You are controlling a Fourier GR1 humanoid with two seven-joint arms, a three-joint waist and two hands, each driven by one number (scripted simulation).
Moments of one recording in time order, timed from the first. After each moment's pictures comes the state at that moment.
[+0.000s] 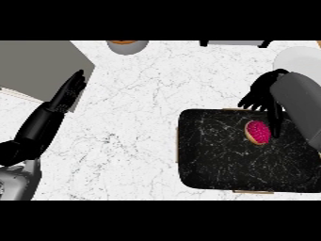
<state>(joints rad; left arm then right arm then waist) -0.19 0.35 -0.13 -1.64 0.07 -0.10 -0.04 -1.08 -0.43 0.60 -0.21 0.12 1.16 0.31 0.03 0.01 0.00</state>
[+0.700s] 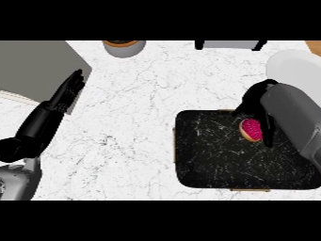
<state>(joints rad) -0.19 0.33 -0.10 -1.62 0.06 -0.11 -0.04 -1.01 -0.40 0.62 -0.29 0.18 1.17 0.29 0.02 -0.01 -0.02</state>
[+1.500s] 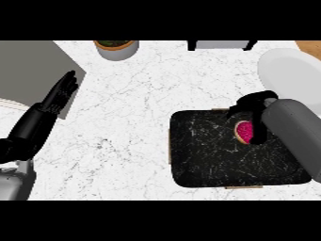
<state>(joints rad) -0.17 0.34 -0.07 -1.64 0.06 -0.12 -0.02 -0.83 -0.48 0.67 -0.68 0.32 0.90 0.18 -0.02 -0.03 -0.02</state>
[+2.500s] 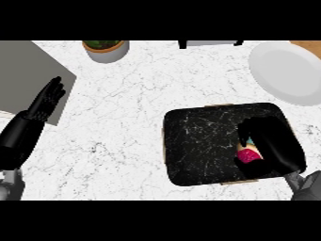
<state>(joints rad) -0.09 0.36 -0.02 -1.67 0.06 -0.12 -0.02 -0.29 -0.71 0.66 -1.62 0.70 -0.15 0.35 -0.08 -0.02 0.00</state>
